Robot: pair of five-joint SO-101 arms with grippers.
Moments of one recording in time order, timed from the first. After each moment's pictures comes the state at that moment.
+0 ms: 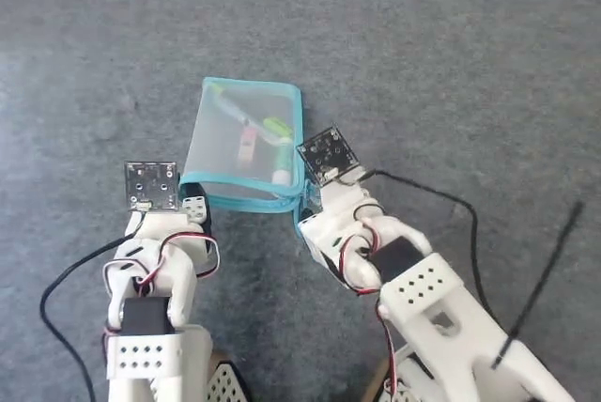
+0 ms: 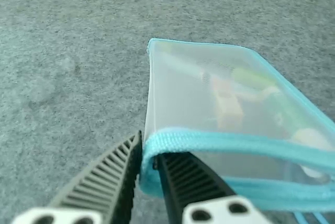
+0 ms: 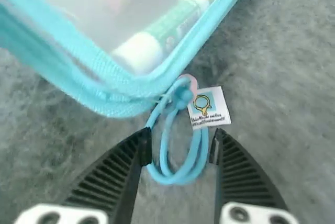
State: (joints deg) left arm -8.3 -86.7 87.2 44.5 3.5; right arm -37.5 -41.6 65.5 33.1 -2.6
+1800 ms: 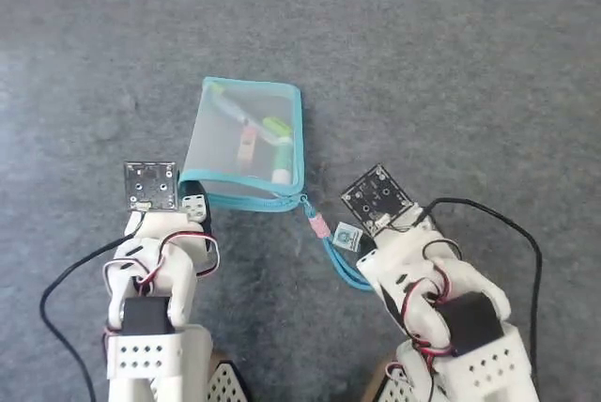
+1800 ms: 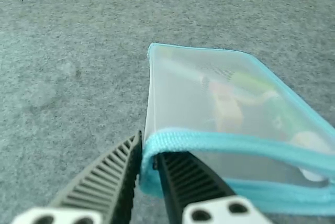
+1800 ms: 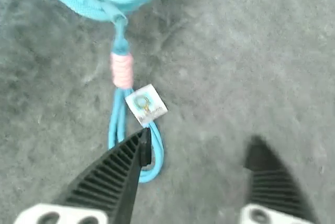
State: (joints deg) left arm -8.3 -86.7 87.2 43.5 3.5; right arm -24.8 -77.7 61.7 76.0 16.3
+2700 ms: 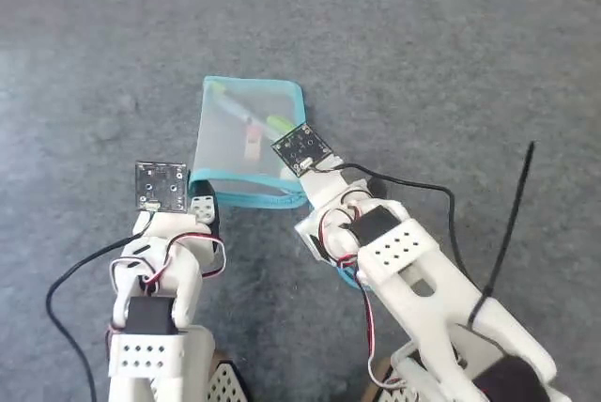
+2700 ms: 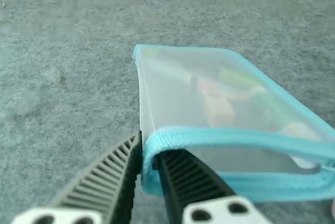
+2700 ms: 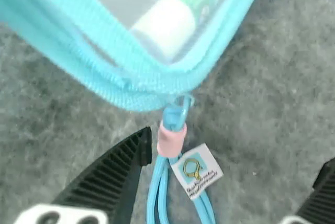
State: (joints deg) left arm -5.2 -86.7 88.0 41.9 3.5; right arm -37.2 -26.3 52.0 44.4 4.3
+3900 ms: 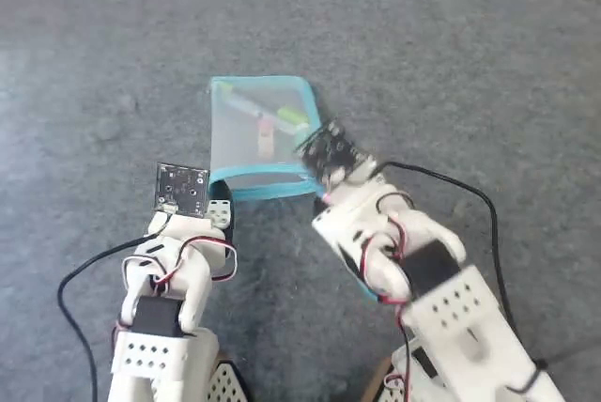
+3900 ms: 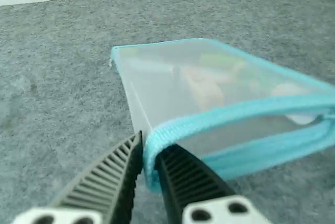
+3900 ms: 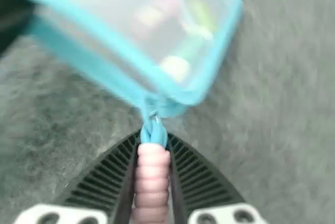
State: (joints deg) left arm 0.5 -86.7 89.4 41.4 2.6; right arm -36.0 -55.3 51.3 56.7 13.3
